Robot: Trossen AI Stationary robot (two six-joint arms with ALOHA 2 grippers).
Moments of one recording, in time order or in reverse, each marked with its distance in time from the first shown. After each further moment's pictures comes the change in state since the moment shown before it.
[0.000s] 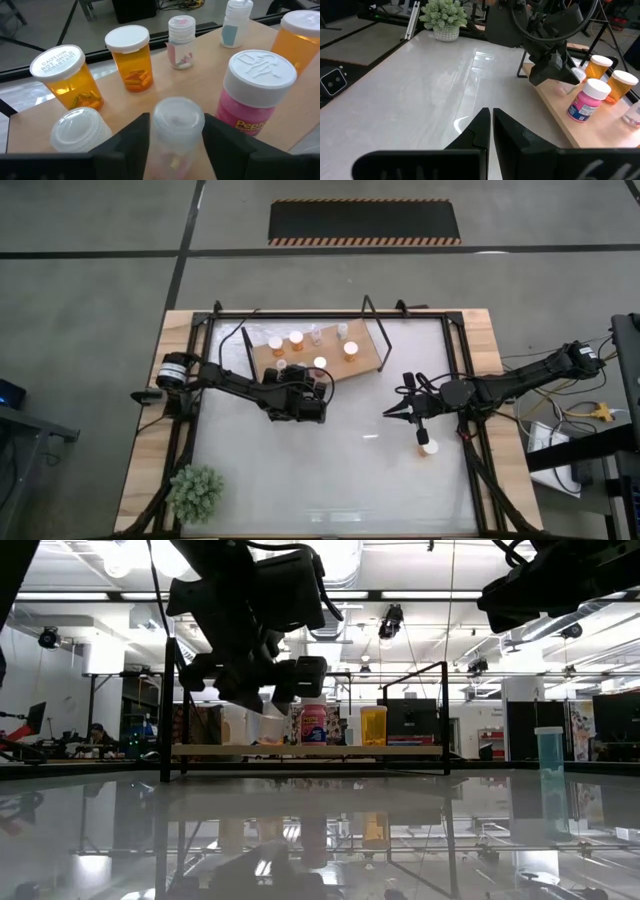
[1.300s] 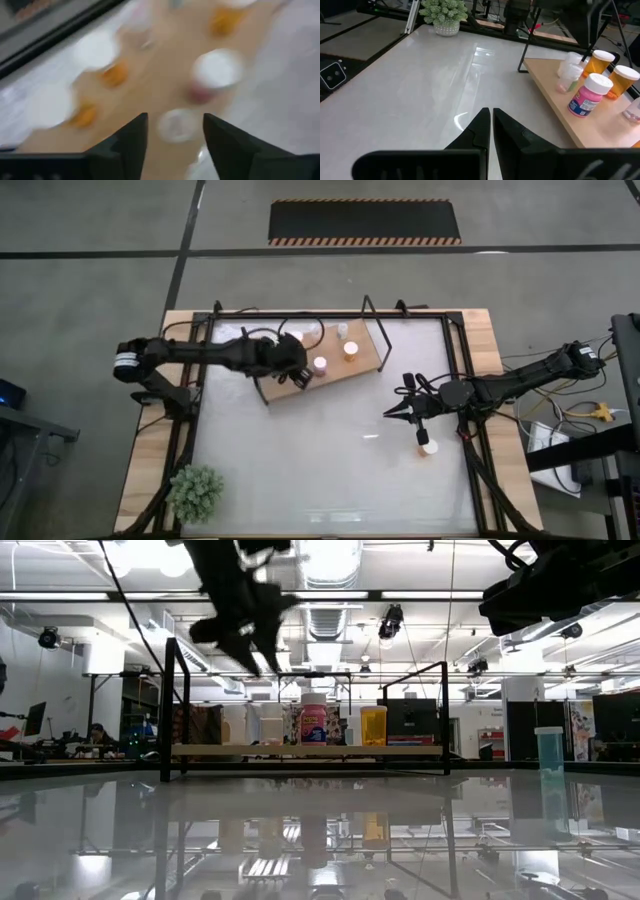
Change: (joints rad) left arm 0.220 -0.358 0.047 -0.106 0.667 0.605; right arm 0.000 0.000 -0.001 -0.023 0.000 0.000
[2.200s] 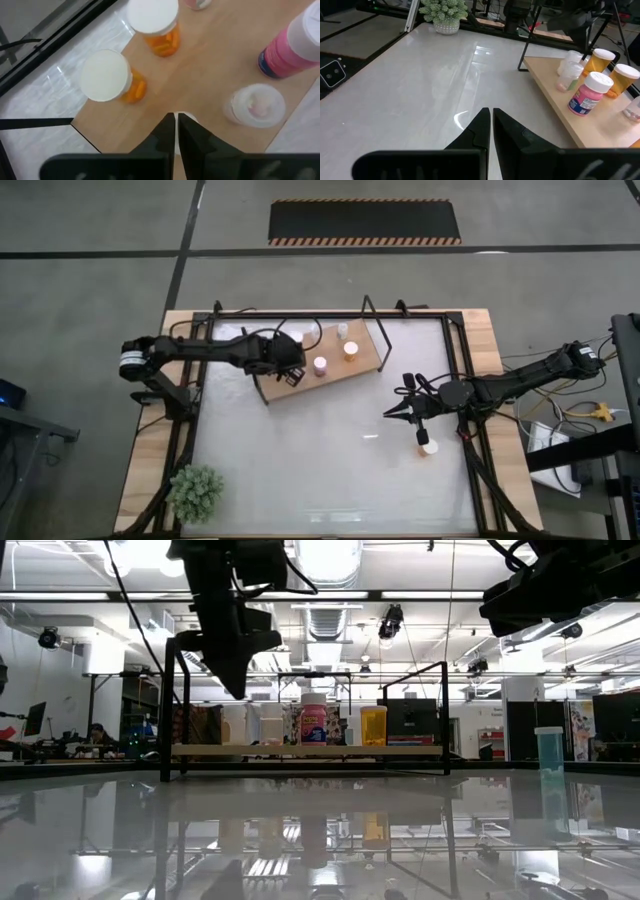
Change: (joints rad) left arm 0.059 0.045 -0.020 -0.169 -0.044 0.007; right arm 0.000 0.000 0.000 -0.008 0.000 -0.001
